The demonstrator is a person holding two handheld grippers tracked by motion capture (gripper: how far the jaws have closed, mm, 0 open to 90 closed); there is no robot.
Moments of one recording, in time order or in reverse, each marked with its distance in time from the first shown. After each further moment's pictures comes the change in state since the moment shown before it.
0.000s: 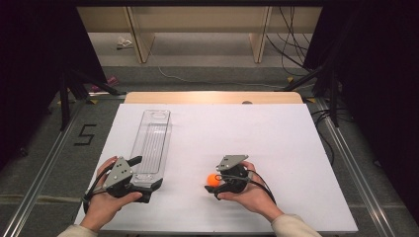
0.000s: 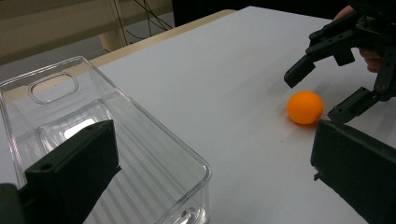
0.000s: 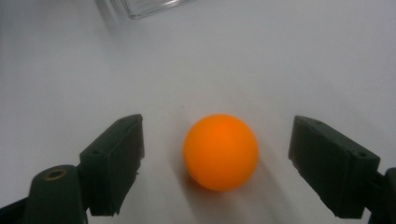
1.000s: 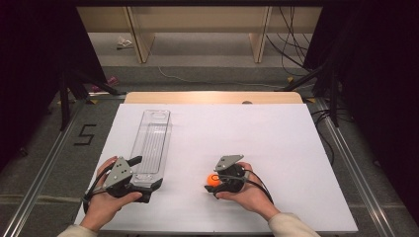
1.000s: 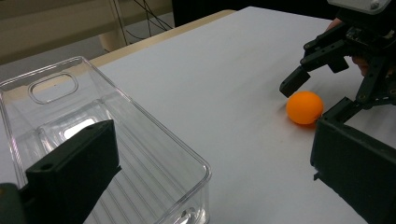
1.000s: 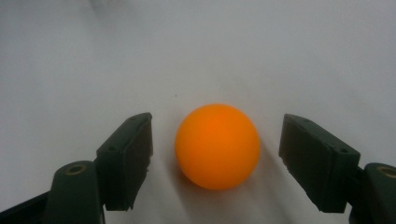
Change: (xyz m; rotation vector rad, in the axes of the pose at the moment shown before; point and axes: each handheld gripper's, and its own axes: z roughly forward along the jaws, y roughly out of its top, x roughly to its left) left arm 0.000 0.000 0.000 0.000 -0.002 0.000; right arm -0.001 -0.001 0.010 0.057 -0.015 -0.005
